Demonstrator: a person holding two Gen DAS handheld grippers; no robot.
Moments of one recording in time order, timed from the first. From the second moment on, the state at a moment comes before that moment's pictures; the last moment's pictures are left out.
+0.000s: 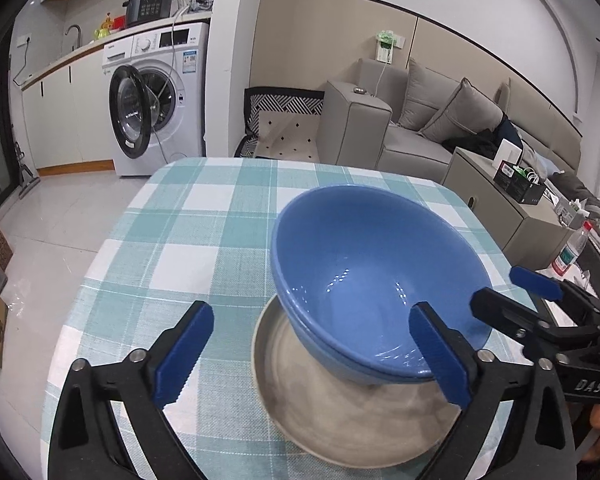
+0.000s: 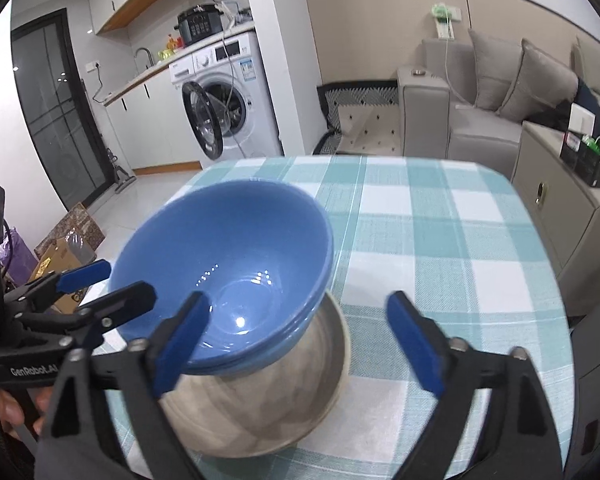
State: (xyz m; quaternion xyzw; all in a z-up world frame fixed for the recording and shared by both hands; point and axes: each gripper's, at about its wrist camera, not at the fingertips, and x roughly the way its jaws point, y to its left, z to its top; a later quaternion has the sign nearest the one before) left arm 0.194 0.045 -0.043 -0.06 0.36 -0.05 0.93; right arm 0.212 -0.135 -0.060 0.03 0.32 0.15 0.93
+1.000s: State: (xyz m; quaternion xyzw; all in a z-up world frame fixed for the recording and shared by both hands) left arm 0.056 0.047 -0.035 0.01 0.23 -0.01 0.97; right arm 0.096 -0.167 -0.052 -0.01 0.23 0.19 0.96
